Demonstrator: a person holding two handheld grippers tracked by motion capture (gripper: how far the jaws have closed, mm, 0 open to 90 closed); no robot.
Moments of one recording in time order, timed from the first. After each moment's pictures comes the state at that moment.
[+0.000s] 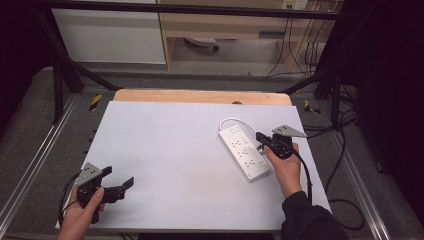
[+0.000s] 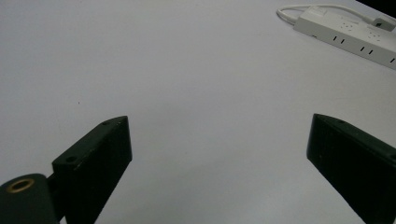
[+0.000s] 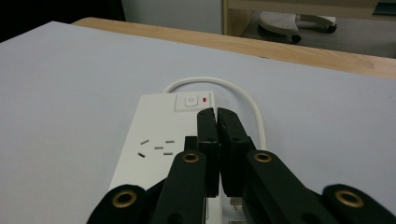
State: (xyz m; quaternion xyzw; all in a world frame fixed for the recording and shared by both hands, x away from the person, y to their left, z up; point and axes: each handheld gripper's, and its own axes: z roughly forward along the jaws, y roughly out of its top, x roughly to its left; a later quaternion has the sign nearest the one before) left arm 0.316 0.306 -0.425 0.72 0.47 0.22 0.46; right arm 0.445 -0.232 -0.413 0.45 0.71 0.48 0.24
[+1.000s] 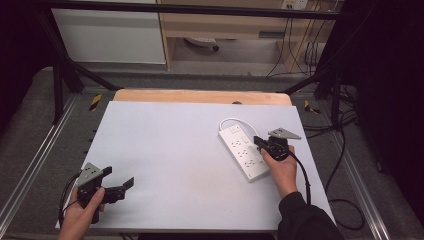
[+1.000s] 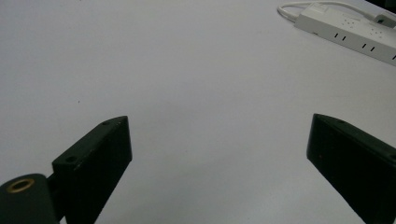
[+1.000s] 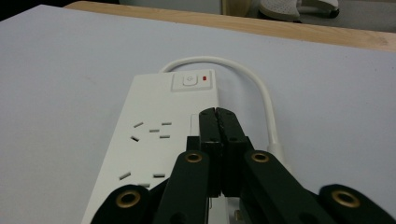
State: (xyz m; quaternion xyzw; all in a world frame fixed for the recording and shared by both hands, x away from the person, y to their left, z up) left arm 0.316 0.305 -0.425 0.72 0.47 0.22 0.46; right arm 0.449 -0.227 -0.431 0.47 0.72 0.46 0.23
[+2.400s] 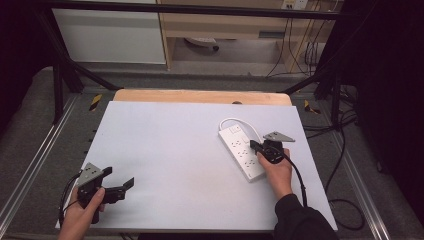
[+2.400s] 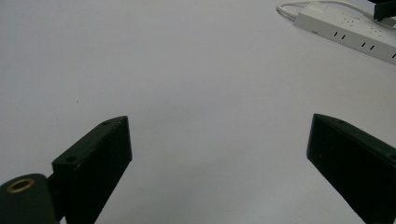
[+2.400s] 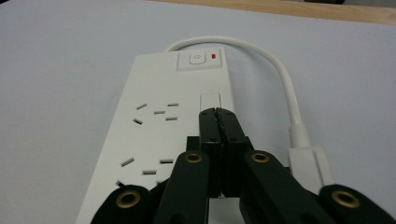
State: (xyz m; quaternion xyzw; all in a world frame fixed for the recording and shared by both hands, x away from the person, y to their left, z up) left arm 0.317 0.304 -0.426 0.72 0.47 0.22 0.46; right arm 0.449 -0.217 -0.448 0.47 0.72 0.45 0.22
